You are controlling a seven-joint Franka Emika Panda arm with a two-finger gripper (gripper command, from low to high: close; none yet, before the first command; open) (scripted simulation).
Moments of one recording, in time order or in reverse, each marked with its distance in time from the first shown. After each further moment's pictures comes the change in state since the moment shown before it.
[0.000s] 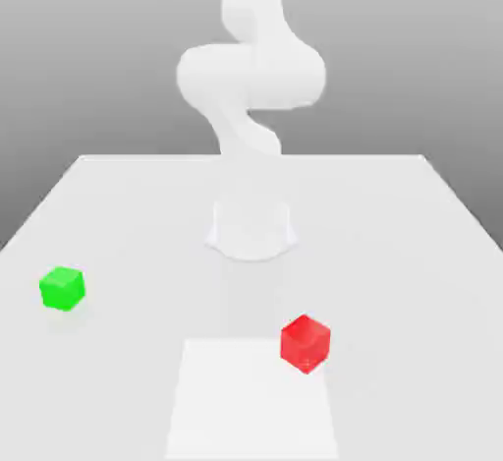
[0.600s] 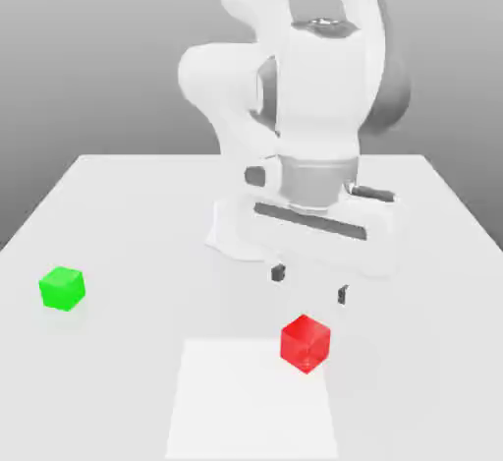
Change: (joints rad) arm -0.101 0.639 0.313 -0.515 0.068 0.460 0.814
